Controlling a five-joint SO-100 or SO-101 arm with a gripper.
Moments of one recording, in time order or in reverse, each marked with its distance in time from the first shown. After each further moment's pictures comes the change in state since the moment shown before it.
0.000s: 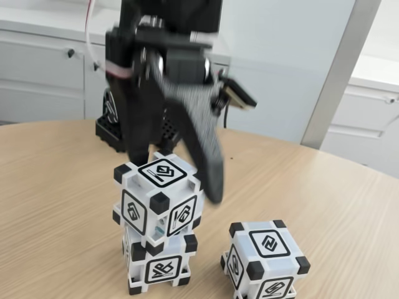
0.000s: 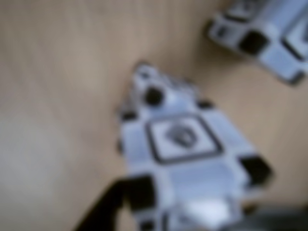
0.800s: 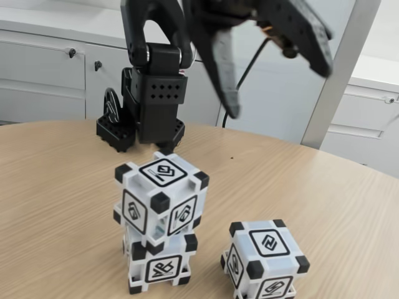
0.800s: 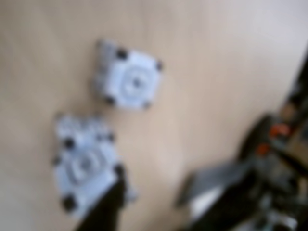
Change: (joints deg) arm -21.3 17.8 0.0 -0.5 30.0
